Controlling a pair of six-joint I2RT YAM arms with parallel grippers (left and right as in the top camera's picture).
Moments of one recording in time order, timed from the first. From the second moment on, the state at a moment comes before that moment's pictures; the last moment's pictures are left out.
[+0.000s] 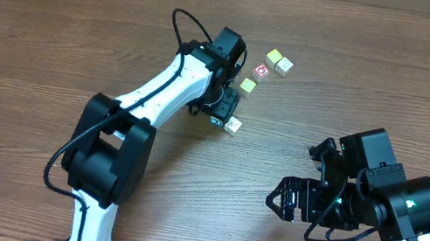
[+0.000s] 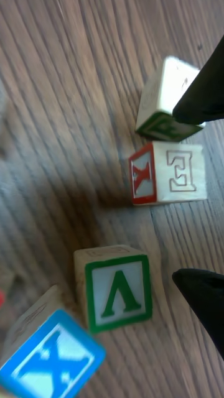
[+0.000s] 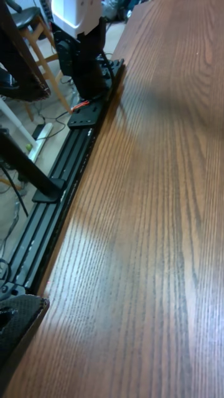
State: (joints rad) left arm -0.44 2.09 1.58 -0.92 0.05 -0.15; right arm 0.38 1.10 1.12 -1.36 -0.47 0.33
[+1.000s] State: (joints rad) left arm -0.44 2.10 1.58 -0.91 0.06 -0.16; right arm 0.38 1.10 1.12 -1.43 -0.47 0.33
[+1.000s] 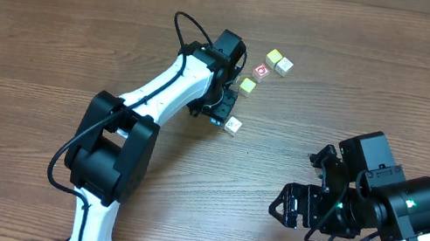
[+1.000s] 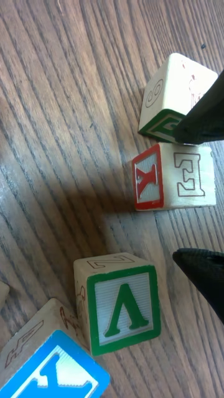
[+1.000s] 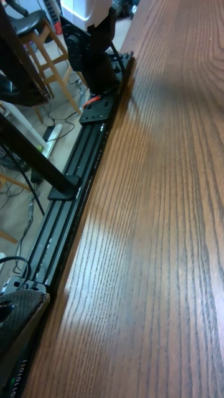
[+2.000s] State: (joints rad) left arm -0.44 2.10 1.55 -0.87 0.10 -0.16; right arm 0.38 1.10 1.12 -1.43 -0.47 0.33
